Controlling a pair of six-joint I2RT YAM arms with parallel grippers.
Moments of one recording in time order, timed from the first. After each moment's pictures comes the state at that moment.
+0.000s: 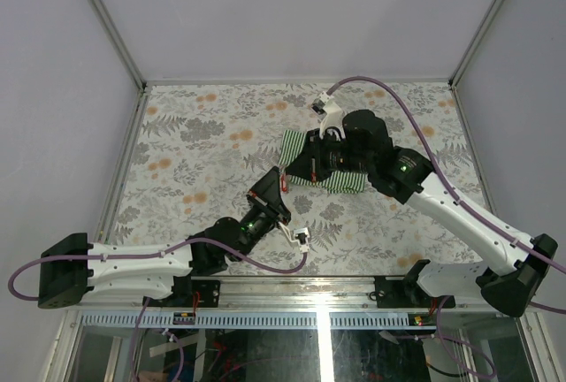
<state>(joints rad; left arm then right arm) -1.29 1.00 0.43 0.70 -0.63 1.70 0.81 1.23 1.28 -0.46 -0.33 0.53</state>
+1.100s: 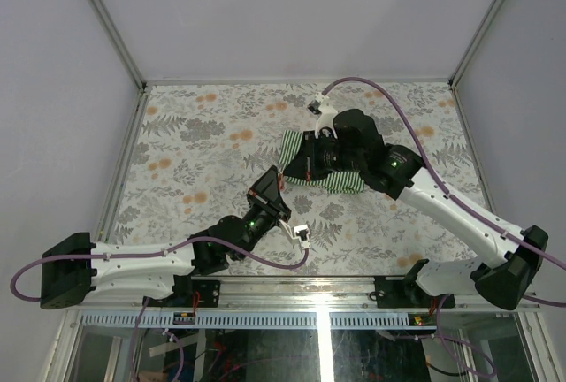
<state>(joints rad) -1.27 1.02 0.43 0.68 -0.66 1.70 0.81 1.28 1.29 -0.49 -0.30 0.61</state>
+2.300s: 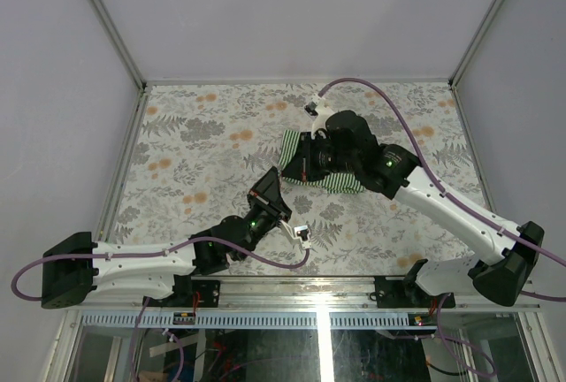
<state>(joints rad) -1.27 1.03 0.43 0.66 -0.67 1.70 0.84 1.31 1.33 -0.54 -0.22 0.66</state>
